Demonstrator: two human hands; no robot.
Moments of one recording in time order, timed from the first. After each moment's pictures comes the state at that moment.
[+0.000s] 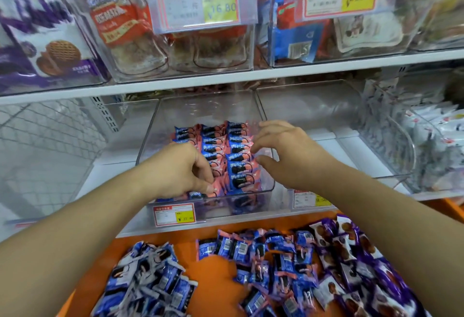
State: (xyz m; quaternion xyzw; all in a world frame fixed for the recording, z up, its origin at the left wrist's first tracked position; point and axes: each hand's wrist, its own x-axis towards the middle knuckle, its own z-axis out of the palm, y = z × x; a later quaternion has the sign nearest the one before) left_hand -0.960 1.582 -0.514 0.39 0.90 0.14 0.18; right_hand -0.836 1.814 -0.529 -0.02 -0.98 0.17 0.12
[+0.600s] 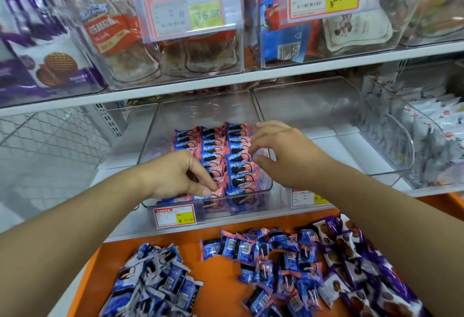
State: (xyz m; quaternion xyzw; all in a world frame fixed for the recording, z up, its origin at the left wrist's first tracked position) left_hand -0.972 1.579 -0.520 0.39 0.85 0.20 0.29; right_hand -0.836 1.816 -0.533 -0.02 -0.97 0.20 0.12
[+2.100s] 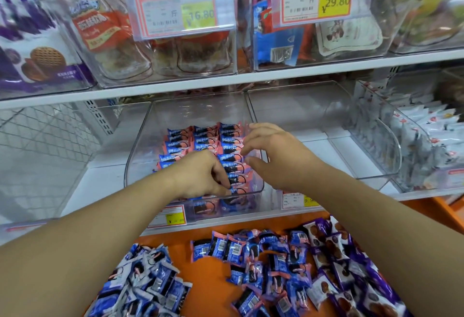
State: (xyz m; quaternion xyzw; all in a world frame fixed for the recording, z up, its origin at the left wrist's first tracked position) left_hand -0.959 1.629 -0.546 0.41 0.87 0.16 0.22; right_hand -0.837 1.818 -0.538 -0.01 -0.97 0.22 0.13
